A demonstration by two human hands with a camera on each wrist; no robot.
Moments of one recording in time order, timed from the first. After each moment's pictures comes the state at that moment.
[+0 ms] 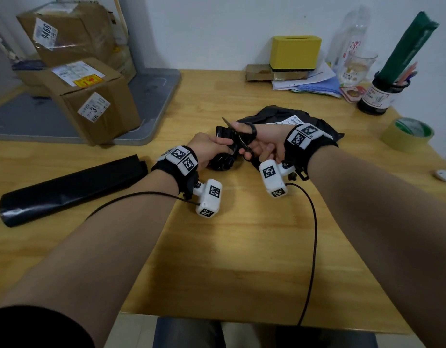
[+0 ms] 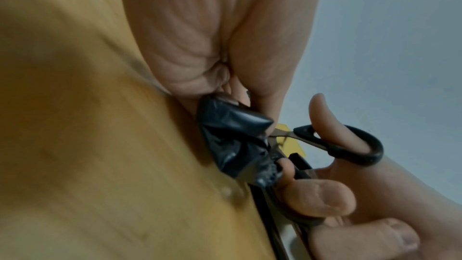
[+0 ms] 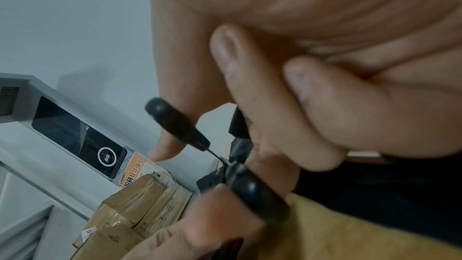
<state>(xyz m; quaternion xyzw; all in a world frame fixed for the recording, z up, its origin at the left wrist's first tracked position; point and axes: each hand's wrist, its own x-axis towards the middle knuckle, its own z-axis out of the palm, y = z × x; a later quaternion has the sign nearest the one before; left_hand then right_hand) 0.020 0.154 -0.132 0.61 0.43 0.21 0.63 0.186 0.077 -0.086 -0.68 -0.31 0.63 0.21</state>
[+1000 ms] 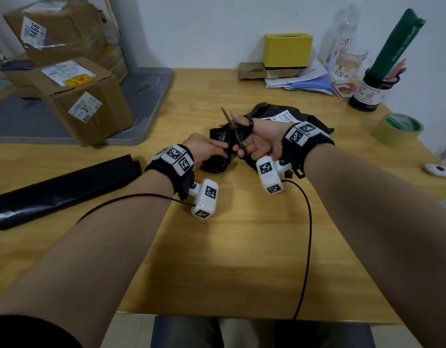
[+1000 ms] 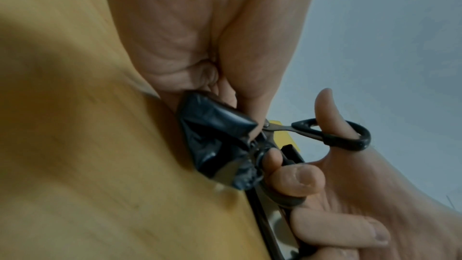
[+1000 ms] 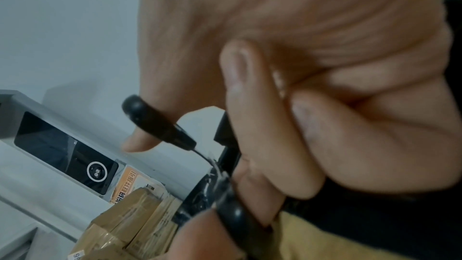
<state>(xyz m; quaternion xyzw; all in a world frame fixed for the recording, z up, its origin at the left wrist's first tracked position) 0.022 0.148 -0.129 0.63 0.47 0.17 0.59 0.186 0.067 -0.084 -0.65 -0.31 0.63 0.28</state>
